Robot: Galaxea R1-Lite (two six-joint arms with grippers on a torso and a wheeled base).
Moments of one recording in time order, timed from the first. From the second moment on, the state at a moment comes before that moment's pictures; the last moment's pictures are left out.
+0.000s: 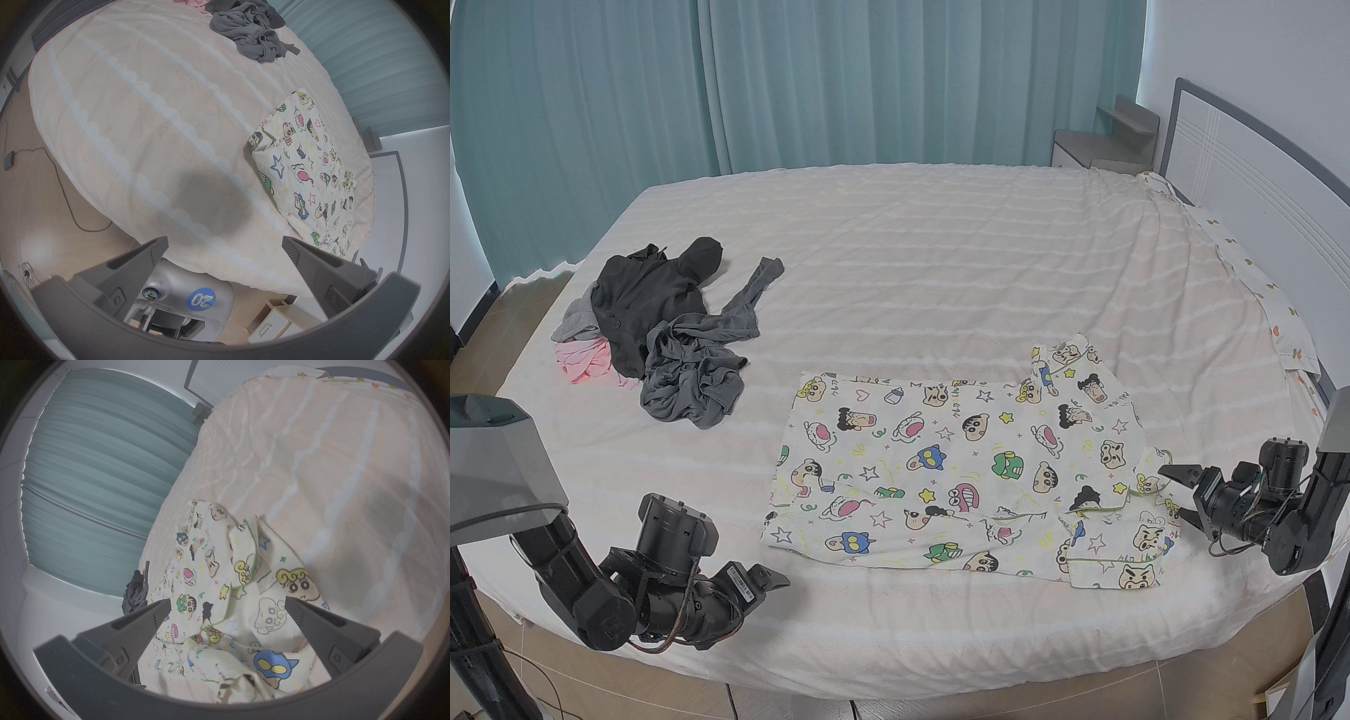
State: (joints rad) left arm -0.38 1.98 -0.35 -0.70 -0.06 -1.07; right arm -0.19 2.20 -0.39 -1.30 0.47 0.77
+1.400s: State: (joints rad) left arm -0.38 1.97 -0.35 -0.70 -0.06 -1.08; right arm -0.04 2.09 -0.36 -1.12 0.45 0.79
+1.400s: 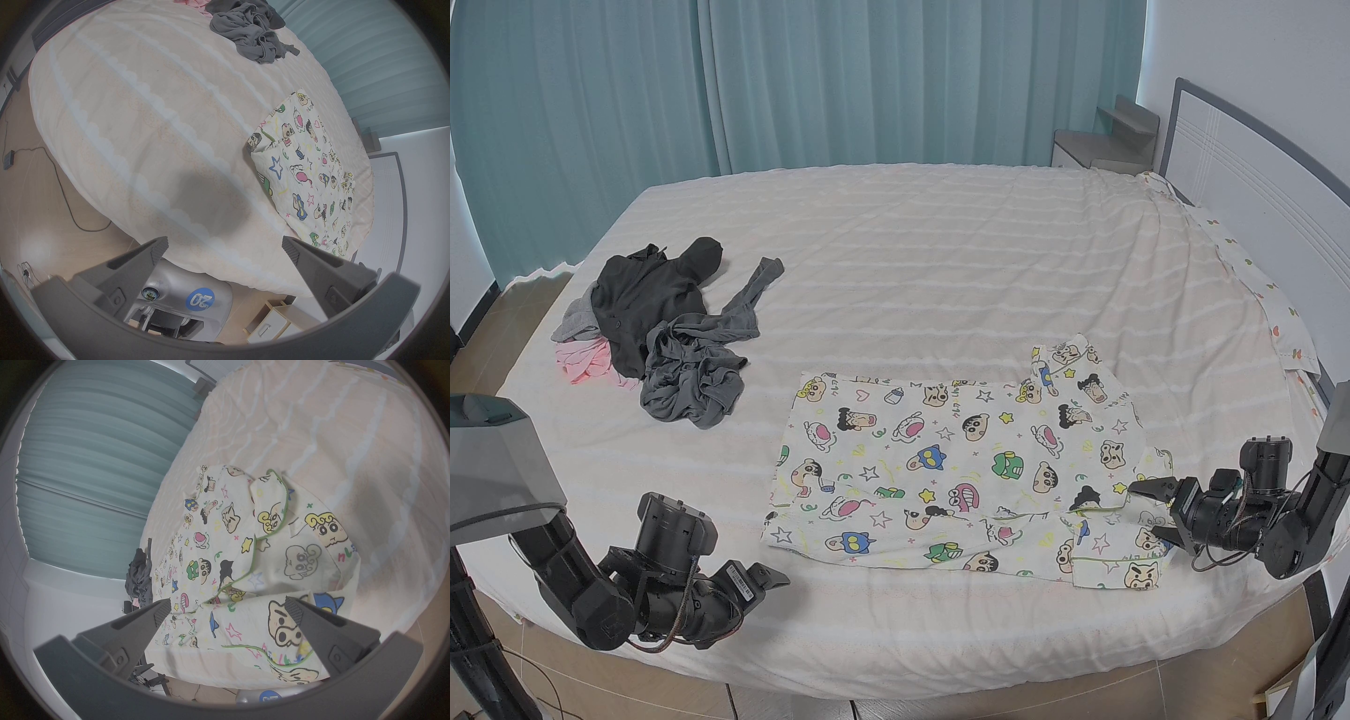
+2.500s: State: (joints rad) left arm -0.38 1.95 -0.34 -0.70 -0.06 -1.08; right arm 0.23 2.22 -0.57 -1.05 0.39 0.83
